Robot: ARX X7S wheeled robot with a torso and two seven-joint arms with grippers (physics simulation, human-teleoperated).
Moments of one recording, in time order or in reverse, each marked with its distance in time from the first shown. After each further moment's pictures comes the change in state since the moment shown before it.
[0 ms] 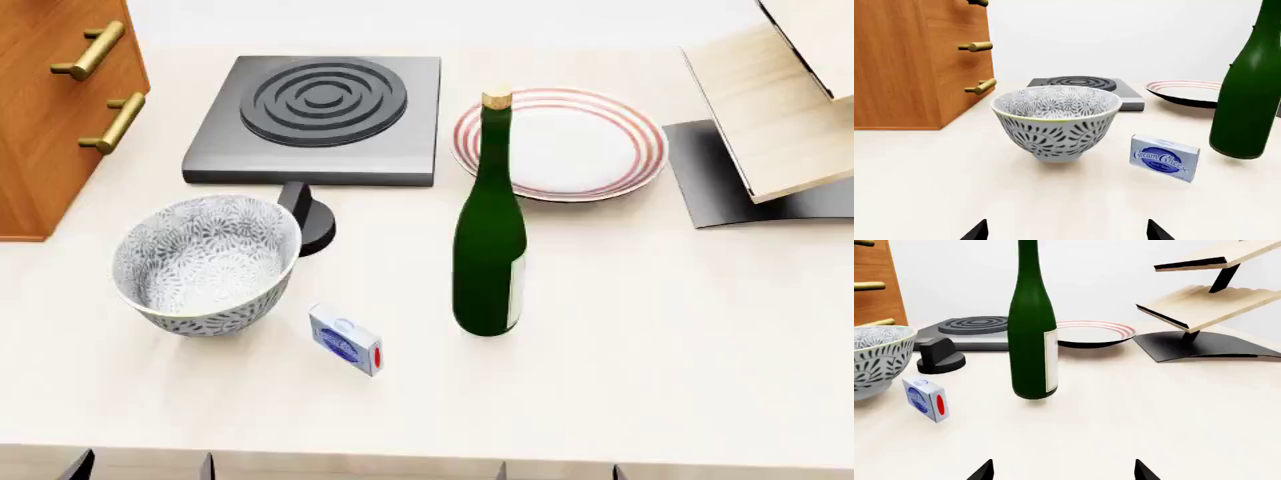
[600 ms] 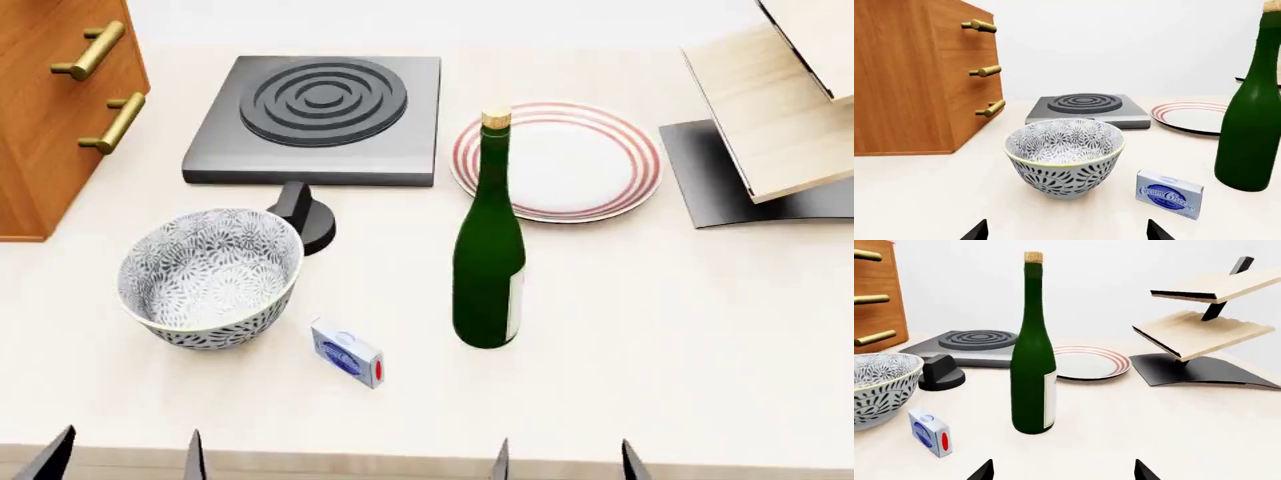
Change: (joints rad) left arm -0.001 -0.062 0.068 0.118 -0.021 -0.069 -0.095; right arm -0.017 0.072 -0.076 -0.207 0.024 0.152 0.087
